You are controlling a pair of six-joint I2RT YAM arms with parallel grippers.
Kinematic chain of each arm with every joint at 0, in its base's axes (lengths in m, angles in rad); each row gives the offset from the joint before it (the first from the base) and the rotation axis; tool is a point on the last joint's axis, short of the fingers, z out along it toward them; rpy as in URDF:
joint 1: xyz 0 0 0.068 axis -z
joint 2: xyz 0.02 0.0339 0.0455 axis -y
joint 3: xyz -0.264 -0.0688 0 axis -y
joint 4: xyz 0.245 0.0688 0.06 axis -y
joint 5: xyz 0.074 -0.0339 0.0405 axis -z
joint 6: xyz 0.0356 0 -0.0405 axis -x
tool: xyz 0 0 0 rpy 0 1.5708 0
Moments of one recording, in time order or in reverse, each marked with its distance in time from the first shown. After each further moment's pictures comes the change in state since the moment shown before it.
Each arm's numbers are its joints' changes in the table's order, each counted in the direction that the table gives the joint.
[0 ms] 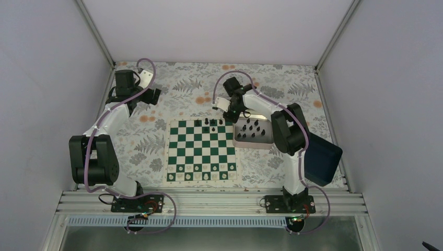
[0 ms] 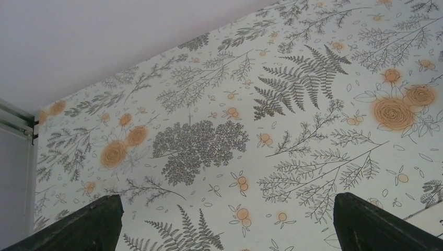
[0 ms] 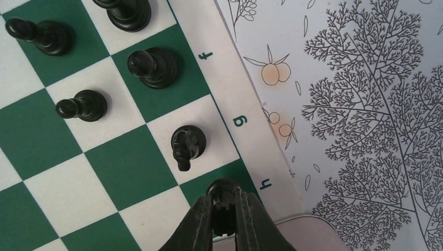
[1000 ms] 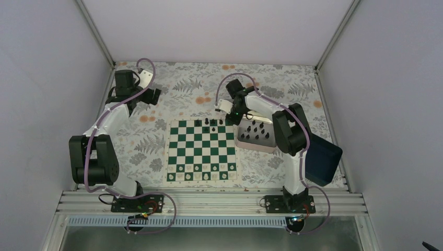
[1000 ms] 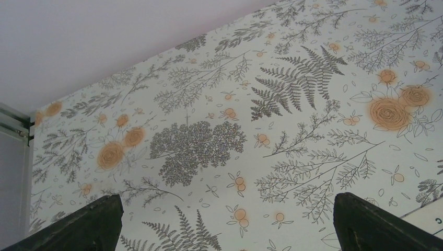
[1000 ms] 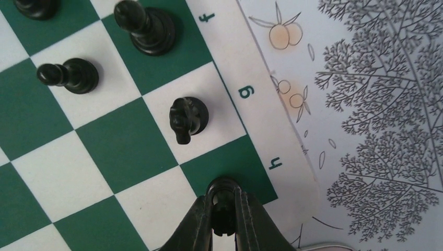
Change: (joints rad) left arm -0.003 0.000 0.000 0.000 0.015 0.000; right arm 0.022 0.016 -0.063 0.018 -0.002 0.000
